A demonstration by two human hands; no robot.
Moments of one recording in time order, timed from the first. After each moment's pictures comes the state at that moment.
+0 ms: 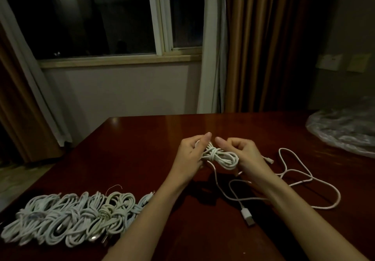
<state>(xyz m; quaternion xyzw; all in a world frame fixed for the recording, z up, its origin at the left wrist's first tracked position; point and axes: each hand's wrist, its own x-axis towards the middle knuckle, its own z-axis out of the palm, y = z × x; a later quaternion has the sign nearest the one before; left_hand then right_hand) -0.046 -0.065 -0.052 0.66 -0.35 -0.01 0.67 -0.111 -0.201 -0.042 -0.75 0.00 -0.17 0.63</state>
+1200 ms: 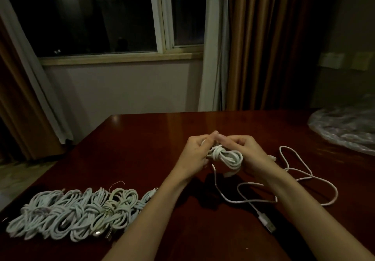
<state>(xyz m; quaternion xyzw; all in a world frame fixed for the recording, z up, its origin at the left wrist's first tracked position) -0.049 -0.067 -0.048 0.66 -0.35 -0.08 0.66 -0.106 -0.205 -0.041 -0.75 -0.04 -0.10 0.65</state>
